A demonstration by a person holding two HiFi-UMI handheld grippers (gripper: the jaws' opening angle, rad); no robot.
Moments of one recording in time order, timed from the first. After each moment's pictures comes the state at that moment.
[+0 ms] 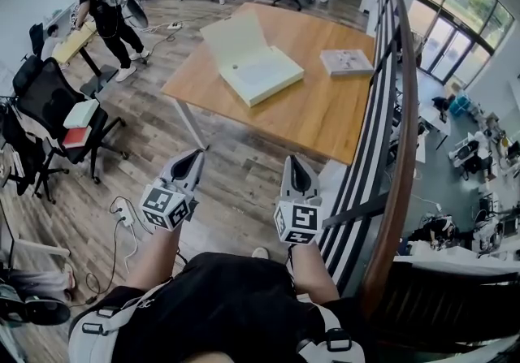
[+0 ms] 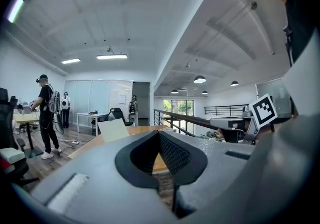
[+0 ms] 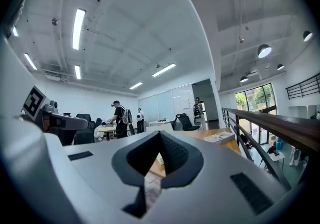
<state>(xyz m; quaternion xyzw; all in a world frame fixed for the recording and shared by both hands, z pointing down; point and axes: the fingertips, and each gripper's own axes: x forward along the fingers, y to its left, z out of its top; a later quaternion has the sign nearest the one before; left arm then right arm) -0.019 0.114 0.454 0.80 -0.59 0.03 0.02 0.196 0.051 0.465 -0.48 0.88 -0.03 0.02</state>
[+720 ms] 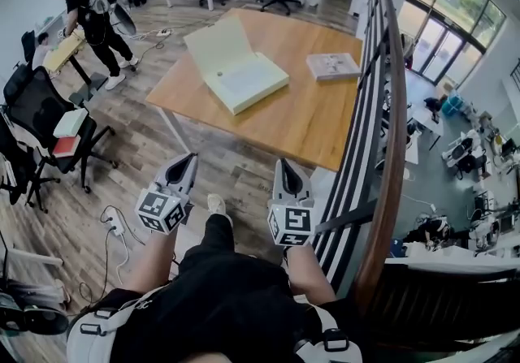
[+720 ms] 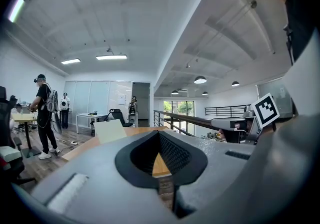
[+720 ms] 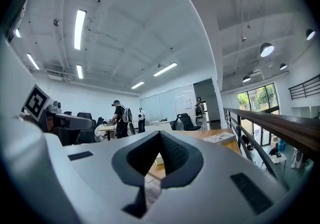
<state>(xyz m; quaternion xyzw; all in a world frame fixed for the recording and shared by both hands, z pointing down) 0.002 0.079 0.467 0.80 -0.60 0.03 0.02 0.212 0.022 0.476 -0.47 0.88 -0.03 0.02</state>
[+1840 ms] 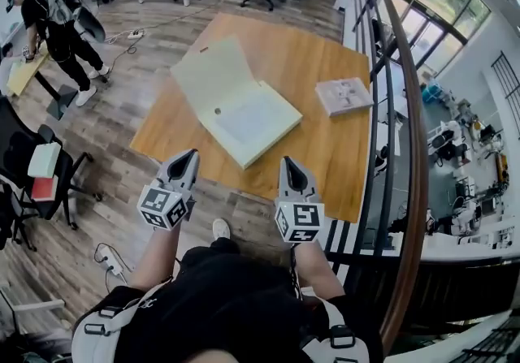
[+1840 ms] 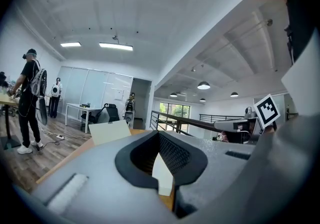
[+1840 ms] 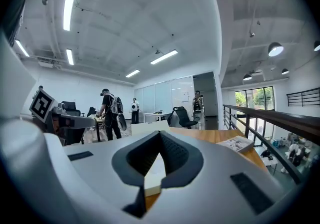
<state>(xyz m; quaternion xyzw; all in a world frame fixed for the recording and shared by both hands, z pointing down) -0.159 -0.176 0.479 0.83 -0.55 -0.01 0.07 0.063 -0.207 0.471 -0.50 0.87 -0.03 -0.05</state>
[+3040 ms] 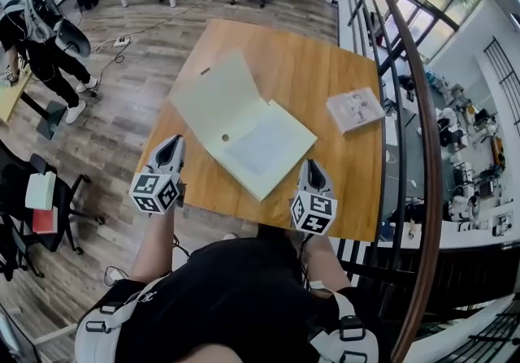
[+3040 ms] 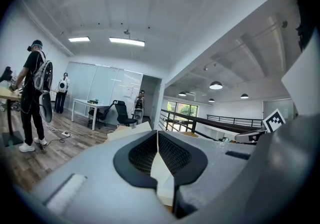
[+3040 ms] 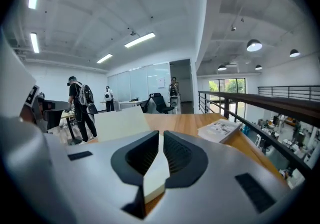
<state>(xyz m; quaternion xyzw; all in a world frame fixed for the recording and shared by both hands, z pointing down) -0.283 -0.338 0.497 0.81 -0.58 -0.01 0.10 0.071 -0.342 0.540 -0.62 0.77 -0.12 -0.10</state>
